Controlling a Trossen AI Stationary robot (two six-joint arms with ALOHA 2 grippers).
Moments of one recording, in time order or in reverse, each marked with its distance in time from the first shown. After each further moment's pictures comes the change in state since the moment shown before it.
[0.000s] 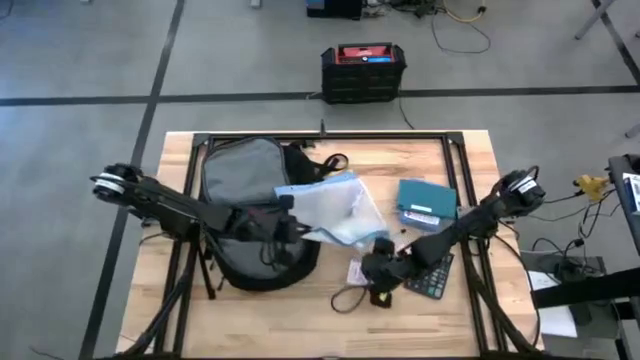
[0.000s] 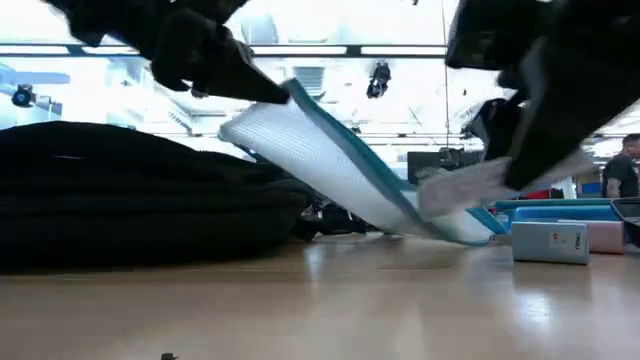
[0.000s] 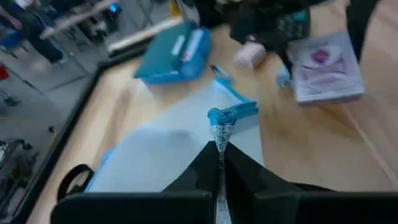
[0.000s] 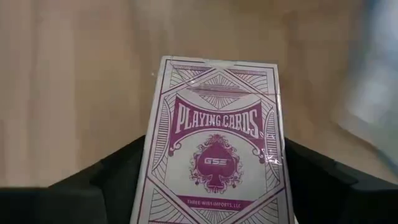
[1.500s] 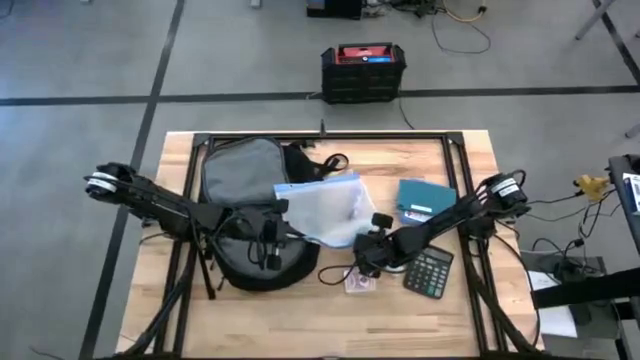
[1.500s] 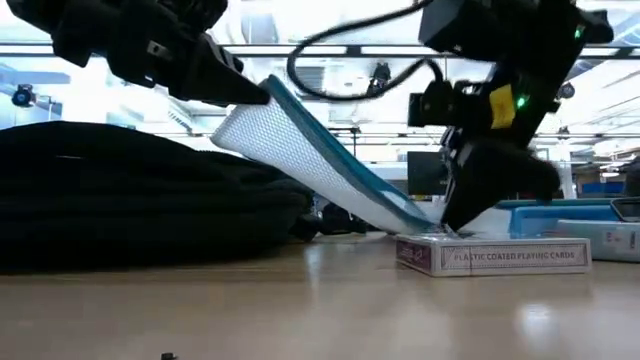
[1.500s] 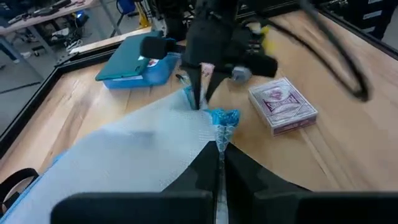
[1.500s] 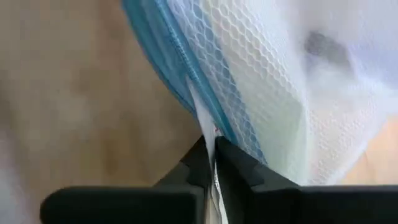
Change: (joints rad) left arm -0.004 -0.040 -0.088 0.062 0.150 -0.076; right arm -0.159 0.107 0.062 -0.213 0.218 -0.136
